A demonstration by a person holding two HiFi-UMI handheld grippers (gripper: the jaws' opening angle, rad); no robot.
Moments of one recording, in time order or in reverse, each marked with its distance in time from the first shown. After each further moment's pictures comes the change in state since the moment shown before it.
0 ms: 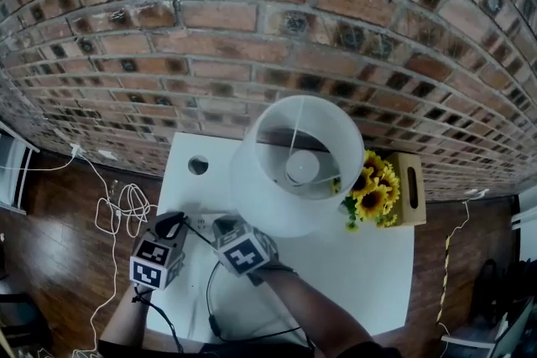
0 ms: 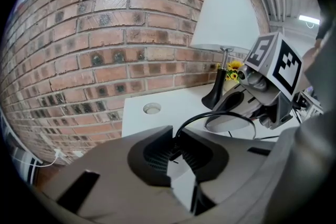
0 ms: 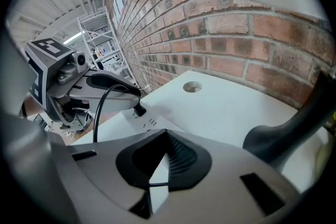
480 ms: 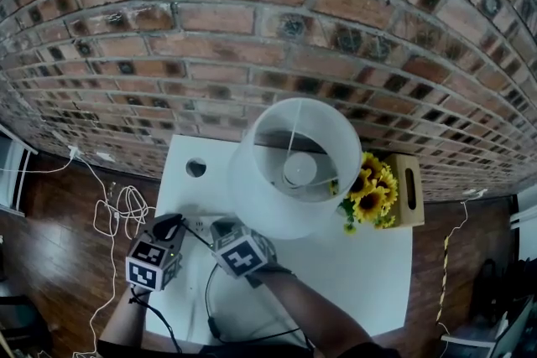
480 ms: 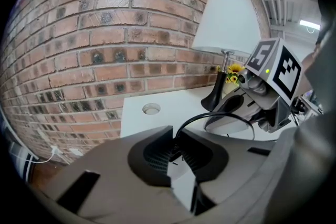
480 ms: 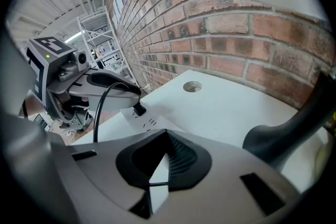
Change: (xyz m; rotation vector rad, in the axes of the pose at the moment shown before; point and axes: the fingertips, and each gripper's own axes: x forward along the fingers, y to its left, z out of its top) left arm -0.001 0.001 0.002 -0.035 -0.011 -0.020; right arm 0.000 0.000 0.000 -0.001 0.005 -0.003
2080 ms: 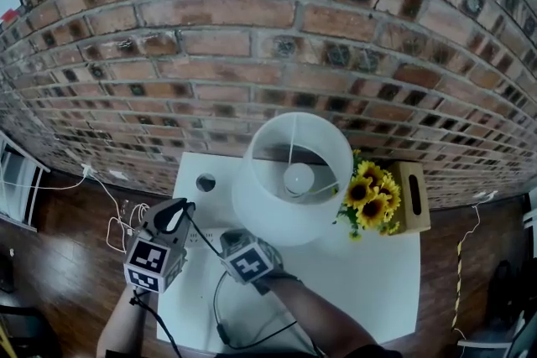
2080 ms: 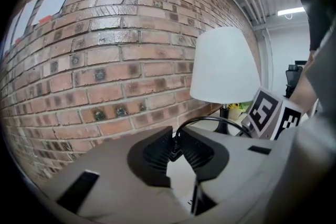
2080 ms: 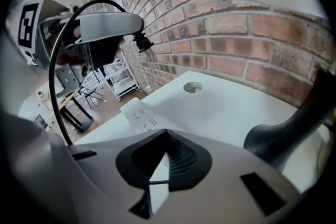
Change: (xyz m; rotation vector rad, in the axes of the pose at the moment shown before) left arm -0.034 0.006 0.110 0.196 -0.273 0.071; right arm 0.002 0.000 -0.003 0.003 -0.009 0.009
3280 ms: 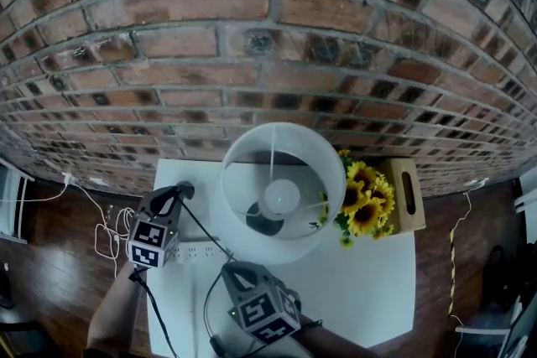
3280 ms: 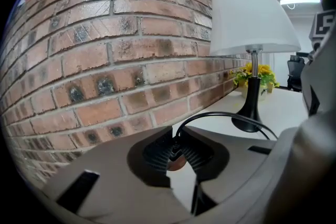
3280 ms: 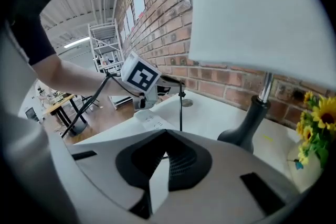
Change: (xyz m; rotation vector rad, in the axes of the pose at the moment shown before) left arm 0.105 0.028 -0.057 0.025 0.096 -0.020; right arm -0.091 0.015 -0.001 -0.068 -0.185 -0.054
